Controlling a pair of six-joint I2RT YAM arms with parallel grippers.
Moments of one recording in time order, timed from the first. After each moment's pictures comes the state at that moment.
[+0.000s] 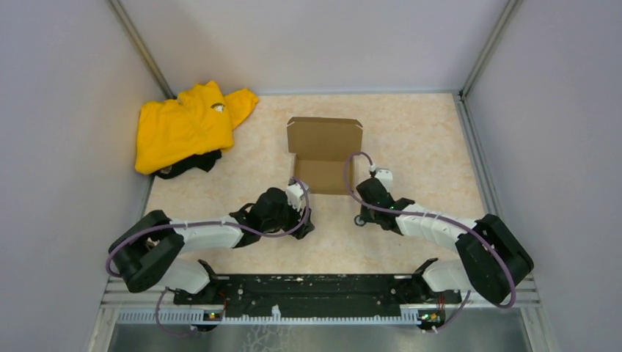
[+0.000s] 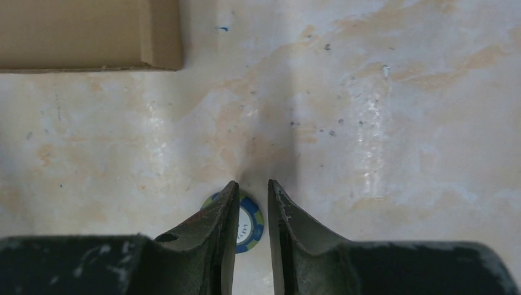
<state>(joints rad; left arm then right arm) -0.88 1.40 0.47 0.32 0.08 -0.25 0.64 1.28 0.52 -0.20 0.32 0.66</state>
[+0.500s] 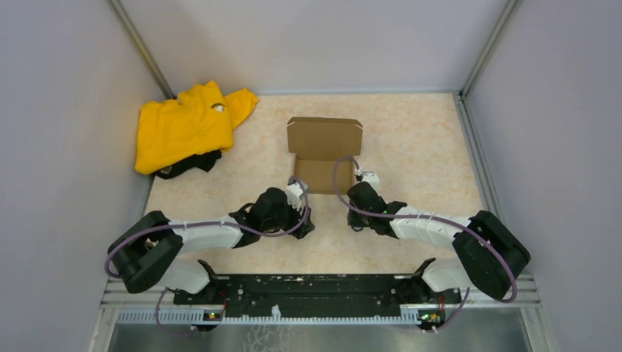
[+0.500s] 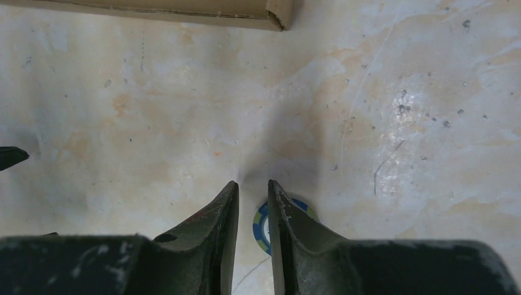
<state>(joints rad) -0.88 1.39 0.47 0.32 0.08 -0.26 0.76 1.32 0.53 -0.12 0.24 0.69</state>
